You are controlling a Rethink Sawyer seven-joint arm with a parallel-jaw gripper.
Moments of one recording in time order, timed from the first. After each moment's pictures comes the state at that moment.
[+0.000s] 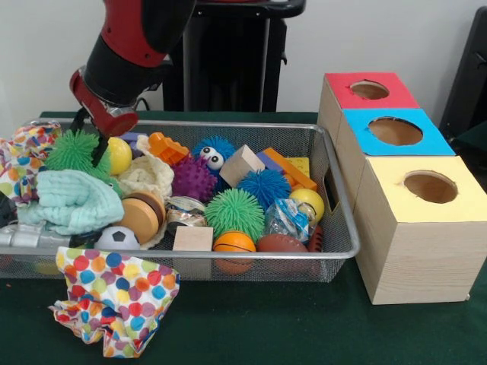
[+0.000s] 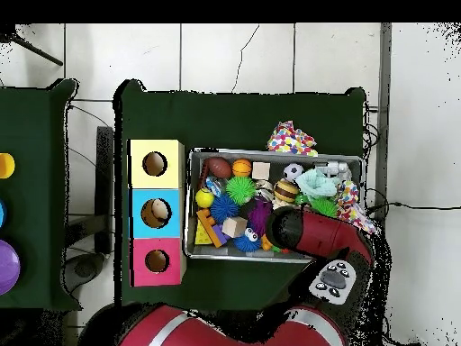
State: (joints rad) arm -0.12 -0.32 -0.56 1.53 -0.04 0.32 2.28
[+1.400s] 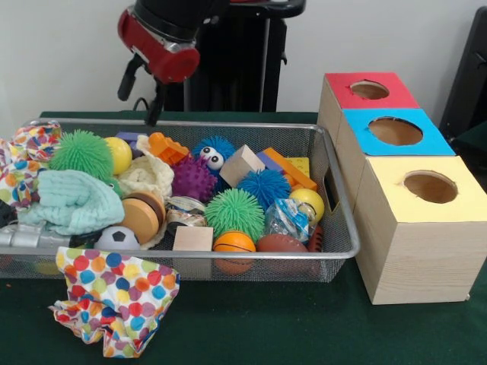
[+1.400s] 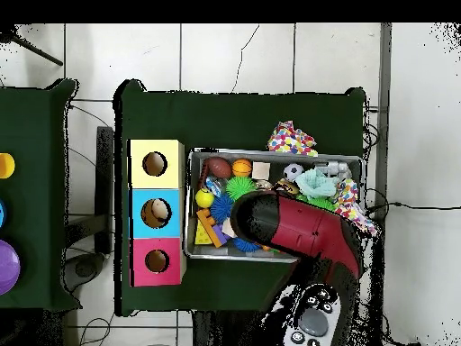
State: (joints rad) arm -0.02 -0.56 -0.49 1.56 0.00 0.51 2.28
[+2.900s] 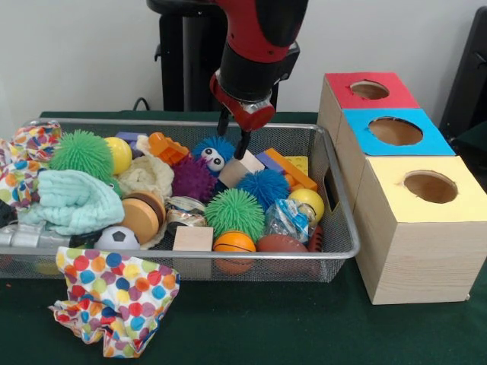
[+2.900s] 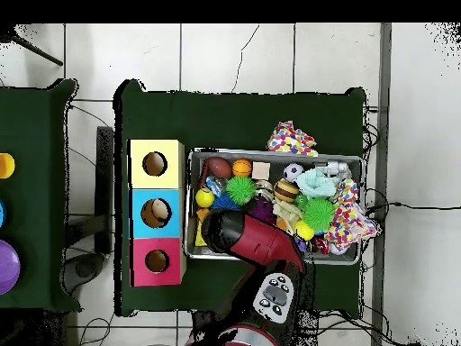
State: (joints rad) arm 0.04 -0.43 -0.40 1.75 0.28 0.51 2.28
